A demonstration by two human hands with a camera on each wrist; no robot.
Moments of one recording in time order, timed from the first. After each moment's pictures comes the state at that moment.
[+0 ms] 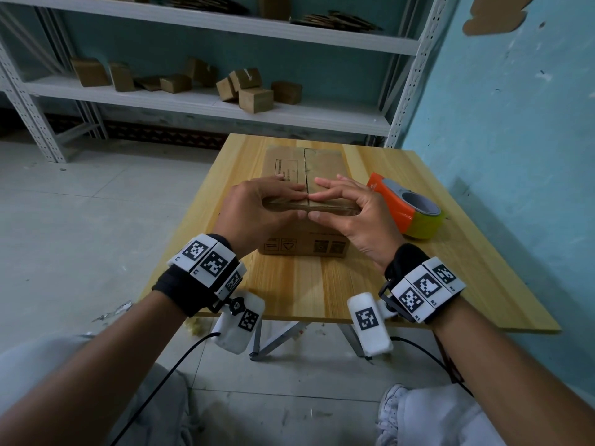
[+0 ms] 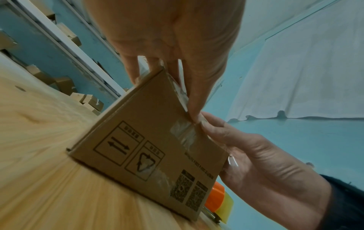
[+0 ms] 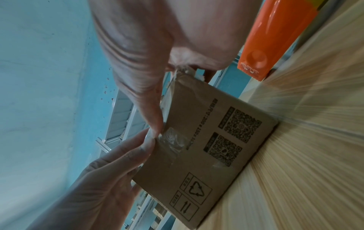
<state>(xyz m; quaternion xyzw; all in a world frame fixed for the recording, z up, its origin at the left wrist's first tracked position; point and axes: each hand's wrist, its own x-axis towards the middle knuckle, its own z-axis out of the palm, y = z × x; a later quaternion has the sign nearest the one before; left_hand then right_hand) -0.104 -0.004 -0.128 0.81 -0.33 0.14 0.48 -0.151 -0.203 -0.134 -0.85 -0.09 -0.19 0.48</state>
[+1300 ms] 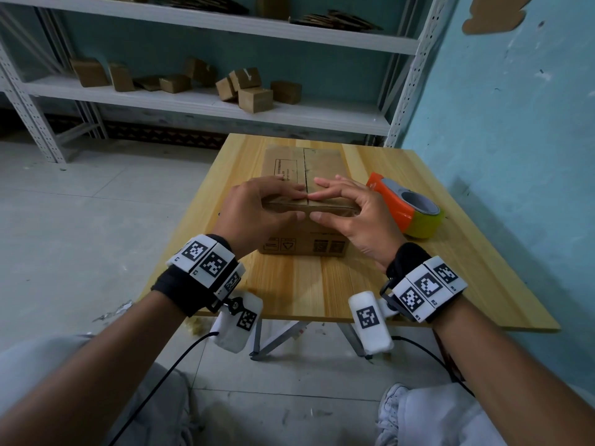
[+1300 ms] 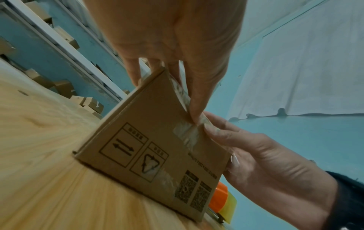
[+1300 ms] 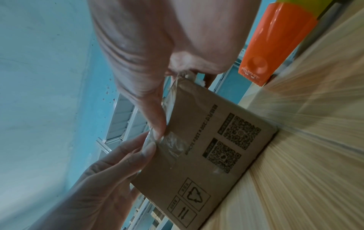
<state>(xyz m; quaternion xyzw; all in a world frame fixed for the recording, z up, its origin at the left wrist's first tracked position) -0.104 -0.004 -0.129 0.81 -0.33 0.14 0.47 -0.155 -0.204 -0.130 -0.86 -0.09 -0.17 0.47</state>
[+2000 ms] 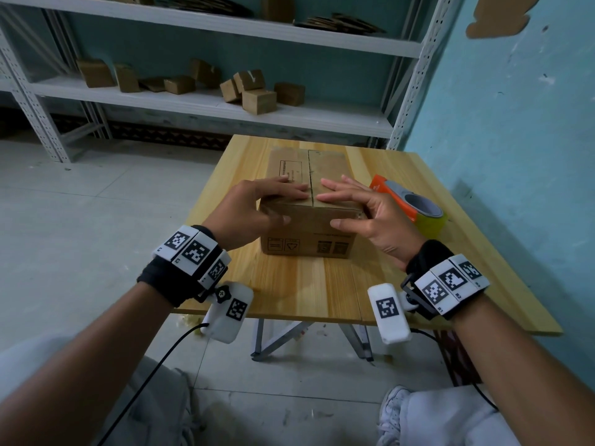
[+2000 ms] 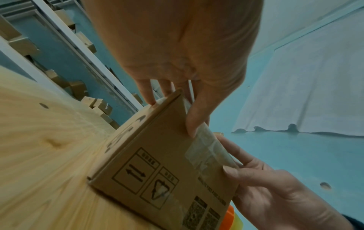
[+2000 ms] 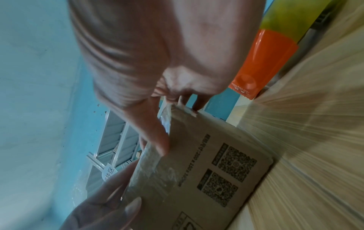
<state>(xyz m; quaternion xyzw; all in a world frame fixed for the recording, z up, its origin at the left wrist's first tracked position) -0.095 0.017 -0.121 0.80 -0.37 0.00 0.47 -0.155 -0.224 -0.124 -0.86 -0.15 -0.09 0.47</state>
